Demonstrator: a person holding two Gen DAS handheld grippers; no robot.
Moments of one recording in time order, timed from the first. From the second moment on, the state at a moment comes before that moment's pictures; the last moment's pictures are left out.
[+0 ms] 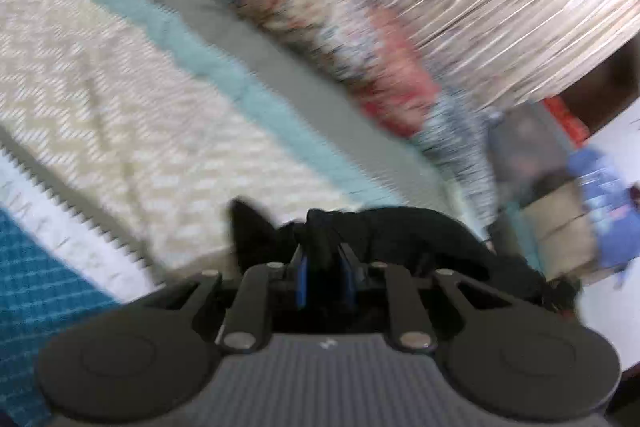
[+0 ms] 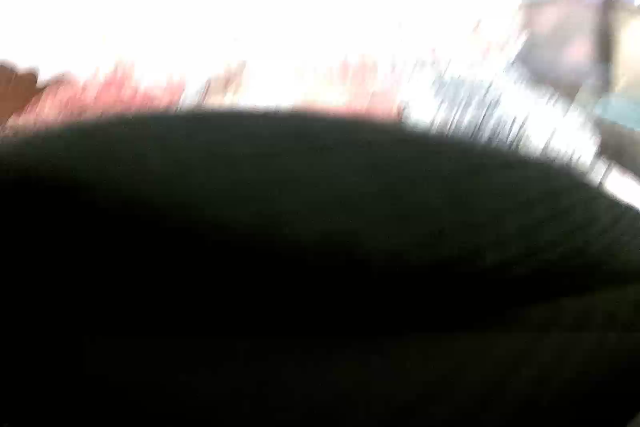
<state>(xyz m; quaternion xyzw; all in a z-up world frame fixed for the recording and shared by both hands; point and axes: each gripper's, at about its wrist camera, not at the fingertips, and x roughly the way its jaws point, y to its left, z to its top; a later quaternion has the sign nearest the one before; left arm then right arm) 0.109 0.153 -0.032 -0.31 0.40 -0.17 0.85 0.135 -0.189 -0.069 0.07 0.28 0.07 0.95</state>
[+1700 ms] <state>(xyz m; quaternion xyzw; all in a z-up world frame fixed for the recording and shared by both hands) 0.149 0.183 0.007 -0.29 0.40 -0.17 0.85 0.009 -0.462 -0.023 0.27 0.17 -0.20 0.93</state>
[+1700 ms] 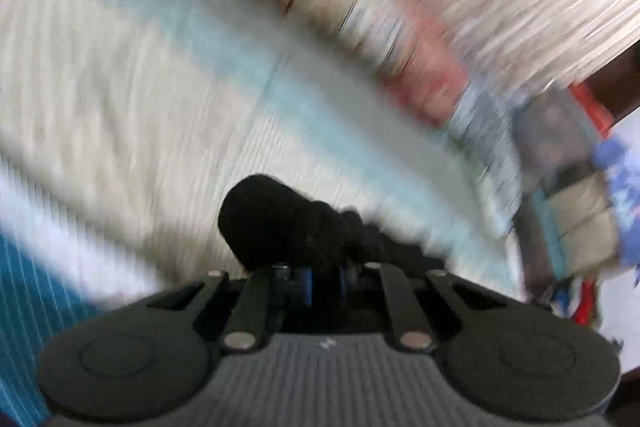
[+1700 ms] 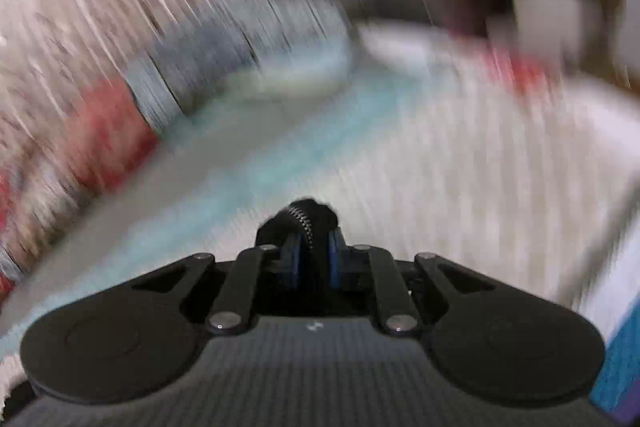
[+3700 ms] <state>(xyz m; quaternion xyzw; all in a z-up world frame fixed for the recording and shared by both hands) 0.057 0.243 -0.125 -0.34 0.51 -0.02 0.79 -0.149 -0.453 -0.099 0.27 0.17 -0.20 0.93</state>
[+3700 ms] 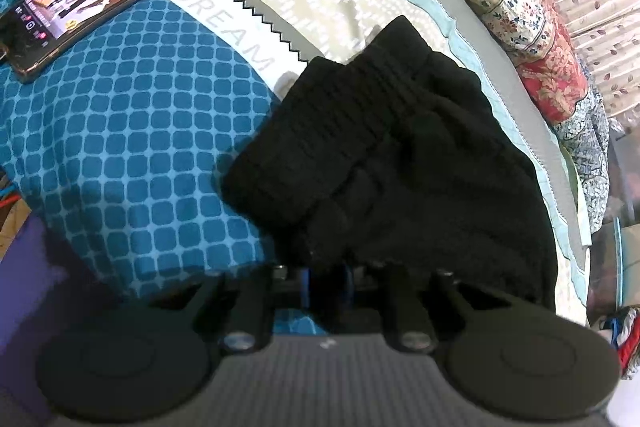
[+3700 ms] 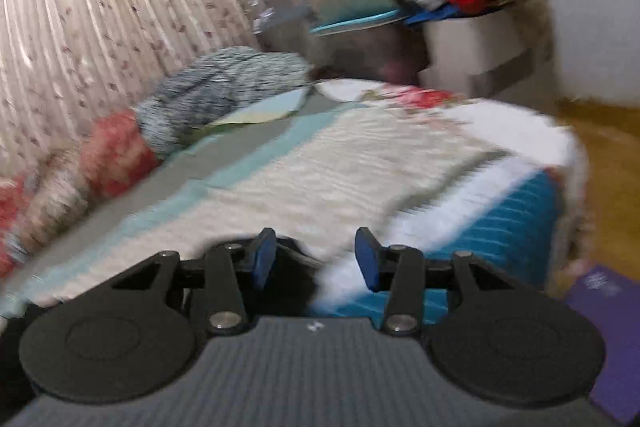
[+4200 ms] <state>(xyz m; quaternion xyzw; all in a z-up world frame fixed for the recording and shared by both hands) 0.047 0.235 -0.105 -0.34 0.50 -0.05 0.80 0.011 -0.439 -0.081 0.26 0.31 -0.17 0.90</state>
